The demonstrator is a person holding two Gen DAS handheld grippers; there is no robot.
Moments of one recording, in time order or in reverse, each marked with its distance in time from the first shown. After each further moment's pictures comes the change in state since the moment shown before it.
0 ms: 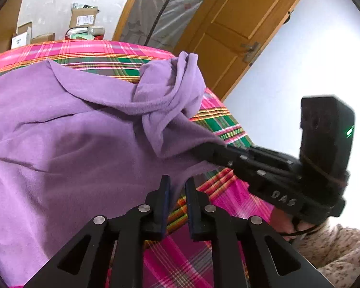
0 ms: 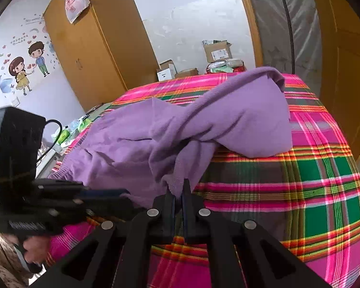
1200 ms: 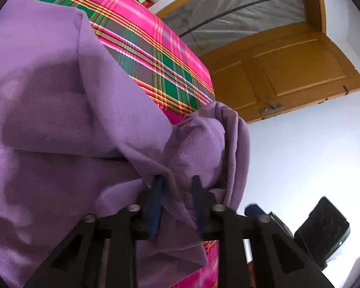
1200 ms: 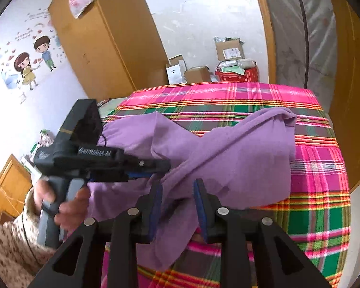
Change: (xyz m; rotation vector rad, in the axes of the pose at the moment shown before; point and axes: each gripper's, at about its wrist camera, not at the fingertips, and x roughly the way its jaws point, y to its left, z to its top) left arm 0.054 0.095 0.083 -0.514 0.035 -0.182; right arm 0.007 -0.018 0.069 -0.040 0.062 0.057
